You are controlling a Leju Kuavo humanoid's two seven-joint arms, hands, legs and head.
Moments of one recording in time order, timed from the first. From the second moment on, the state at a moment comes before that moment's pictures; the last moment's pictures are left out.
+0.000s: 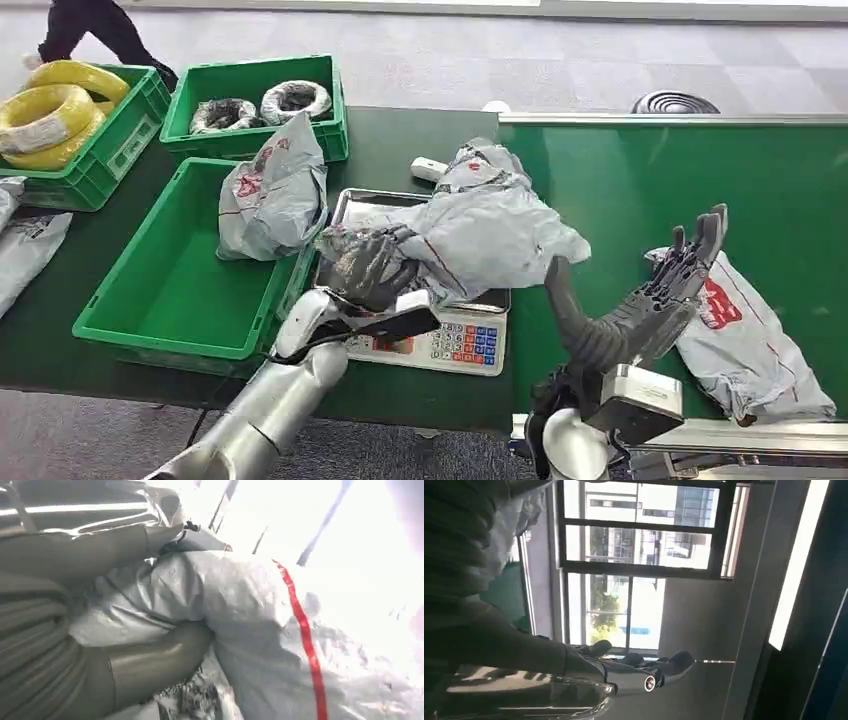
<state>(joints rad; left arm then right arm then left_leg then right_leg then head) -0.58 -0.22 -0.43 -0.96 -0.77 0.47 -0.44 -0.04 0.32 0.22 -1.66 0.51 -0.70 -0.67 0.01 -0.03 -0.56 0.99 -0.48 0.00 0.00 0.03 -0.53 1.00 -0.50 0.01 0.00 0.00</state>
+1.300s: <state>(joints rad) -0.75 -0.13 0.28 -0.81 -0.90 0.69 -0.46 -0.01 0.34 0.23 -1.66 0.49 -0.70 -0.70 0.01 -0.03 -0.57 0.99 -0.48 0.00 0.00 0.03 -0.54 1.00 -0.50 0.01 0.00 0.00</state>
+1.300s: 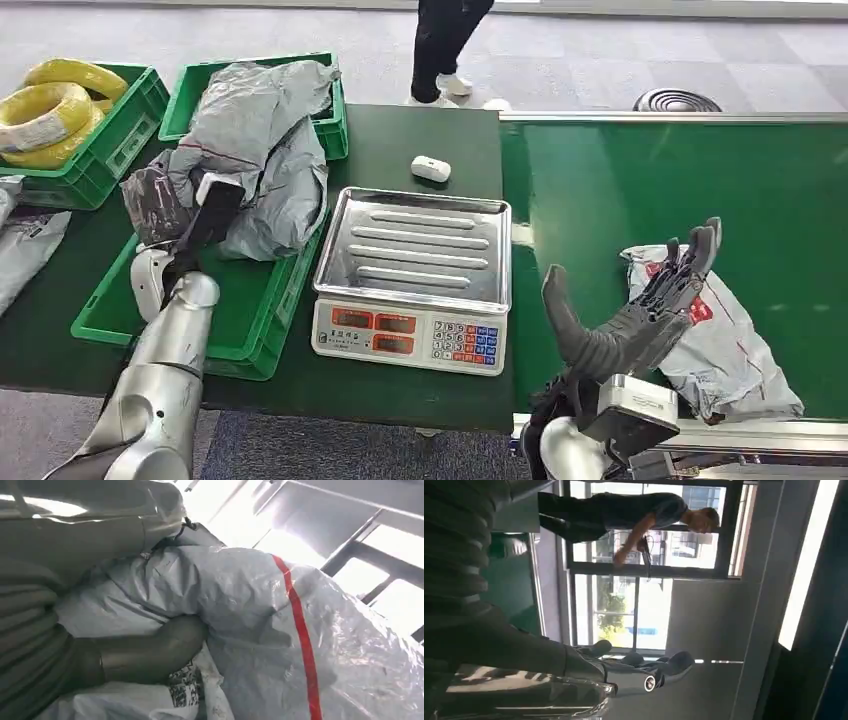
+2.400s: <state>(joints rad) -0.34 -0.19 -0.14 -1.45 -0.15 0.50 -0.67 -0.05 0.30 0.25 -1.59 0.40 -0.70 -0.67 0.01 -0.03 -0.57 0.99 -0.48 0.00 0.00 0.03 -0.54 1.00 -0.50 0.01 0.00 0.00</state>
